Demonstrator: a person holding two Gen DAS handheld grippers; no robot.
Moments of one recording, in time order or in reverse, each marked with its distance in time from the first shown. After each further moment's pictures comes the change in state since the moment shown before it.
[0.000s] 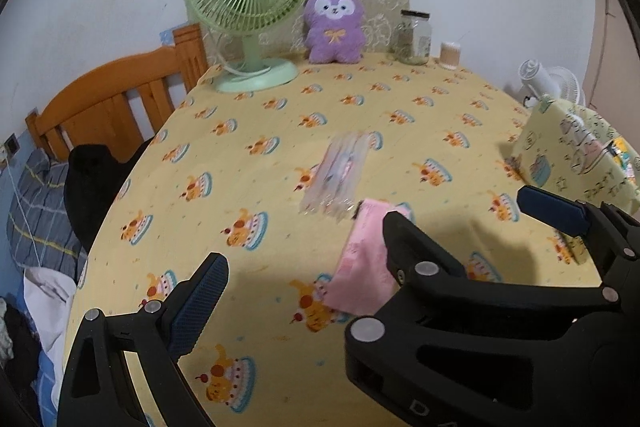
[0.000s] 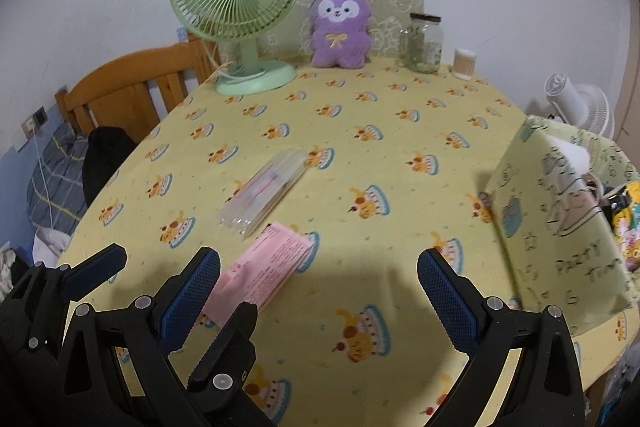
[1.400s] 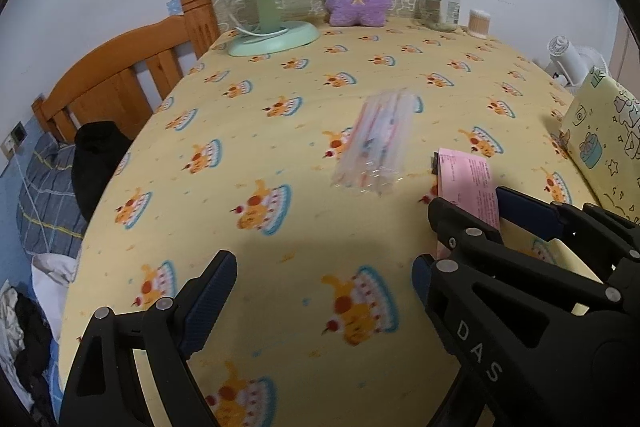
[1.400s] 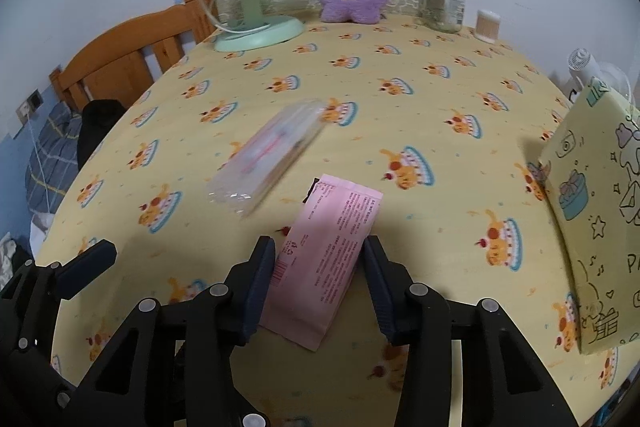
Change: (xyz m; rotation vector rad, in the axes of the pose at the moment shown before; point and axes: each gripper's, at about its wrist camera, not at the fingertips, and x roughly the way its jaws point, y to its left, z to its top) left arm 0.040 0.009 -0.001 0.002 0.102 0.057; right arm 0.053 0.007 -0.005 0.013 0.126 0.018
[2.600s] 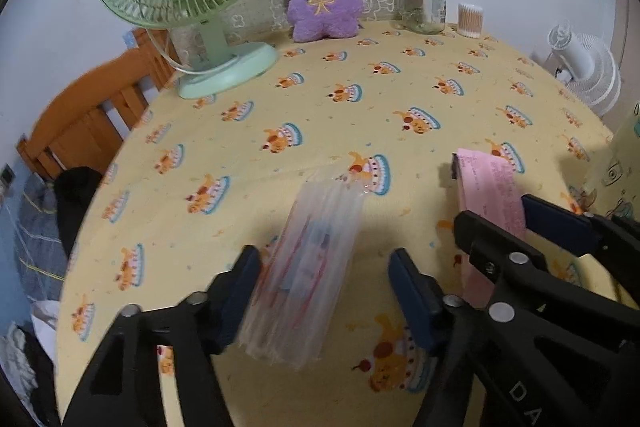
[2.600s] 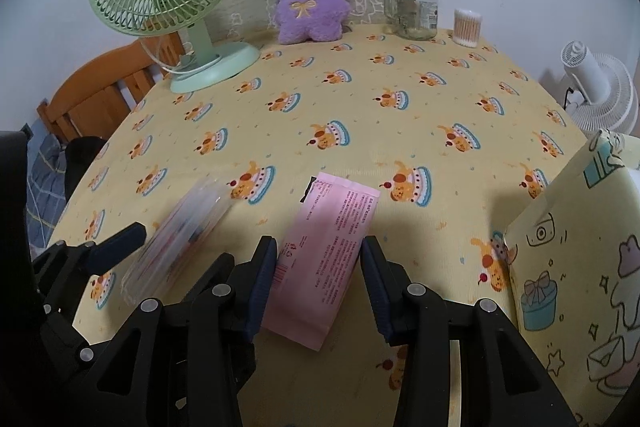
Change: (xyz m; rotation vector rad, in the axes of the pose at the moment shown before) left arm 0.052 -0.048 0.072 0.065 0.000 -0.001; right arm 0.024 -0.069 0.055 0.062 -0.020 0.018
